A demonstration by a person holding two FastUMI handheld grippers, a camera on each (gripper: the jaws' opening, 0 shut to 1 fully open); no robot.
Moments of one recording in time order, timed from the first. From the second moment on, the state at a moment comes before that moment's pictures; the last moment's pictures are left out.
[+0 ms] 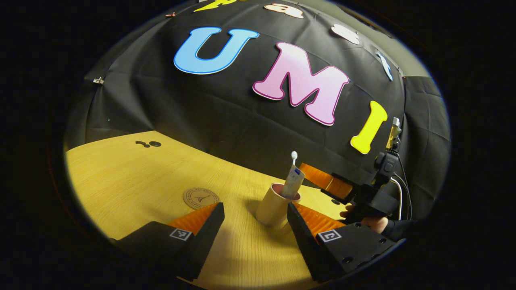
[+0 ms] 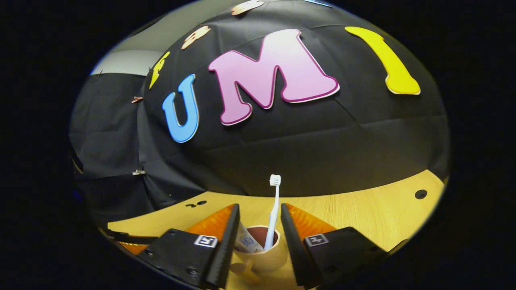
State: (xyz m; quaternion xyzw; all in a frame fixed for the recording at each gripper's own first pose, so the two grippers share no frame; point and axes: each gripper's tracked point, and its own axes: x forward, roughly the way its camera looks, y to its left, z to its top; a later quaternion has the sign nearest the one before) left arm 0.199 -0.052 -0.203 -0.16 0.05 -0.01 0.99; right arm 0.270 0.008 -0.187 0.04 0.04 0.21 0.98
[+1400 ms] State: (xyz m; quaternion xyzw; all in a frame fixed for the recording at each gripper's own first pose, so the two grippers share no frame) left arm 0.063 0.031 -0.215 -0.11 0.14 0.04 0.98; right arm 0.233 0.022 -0.262 0.03 0.47 0.12 0.87
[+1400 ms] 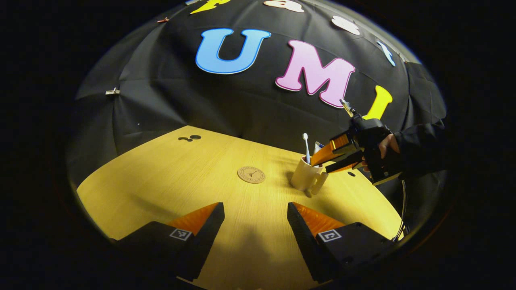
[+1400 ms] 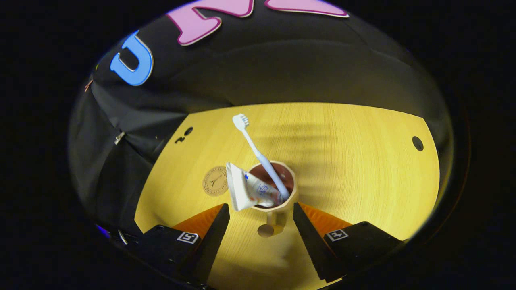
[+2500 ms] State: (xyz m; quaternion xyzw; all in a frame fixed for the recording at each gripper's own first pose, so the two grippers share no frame) left arm 0.012 0.079 -0.239 -0.09 0.22 0.07 0.97; right arm 0.227 0.028 -0.346 -0.09 0.59 0.09 0.80
